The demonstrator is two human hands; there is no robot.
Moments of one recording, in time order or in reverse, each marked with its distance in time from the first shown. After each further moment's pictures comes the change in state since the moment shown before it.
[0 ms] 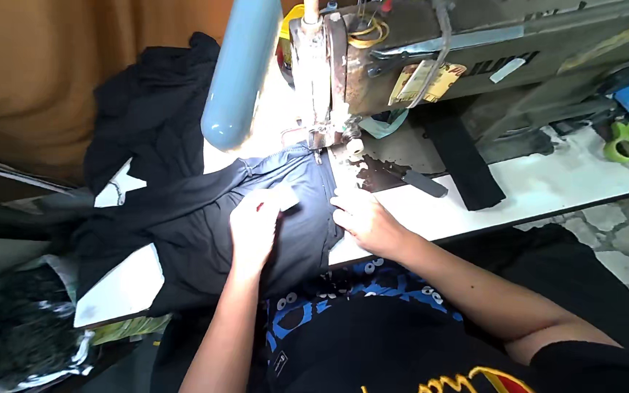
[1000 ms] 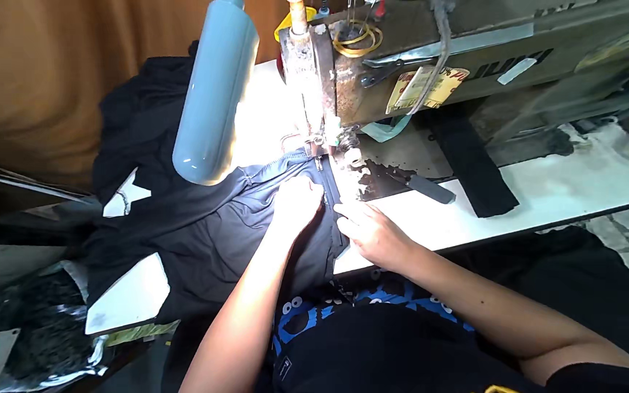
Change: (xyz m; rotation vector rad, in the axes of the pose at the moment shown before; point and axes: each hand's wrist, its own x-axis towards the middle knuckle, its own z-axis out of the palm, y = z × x) left_hand 0.063 0.028 0.062 0.584 -0.546 -0.253; right_hand -0.007 0.000 0.003 -0.009 0.011 0.064
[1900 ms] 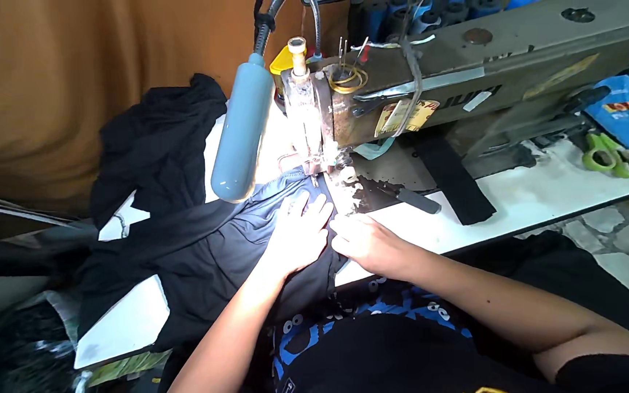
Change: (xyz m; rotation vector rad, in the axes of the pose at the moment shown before) left_hand -0.012 -0.053 0.025 0.502 0.140 0.724; right_hand 0.018 -0.006 -0.026 -0.086 -0.185 -0.138
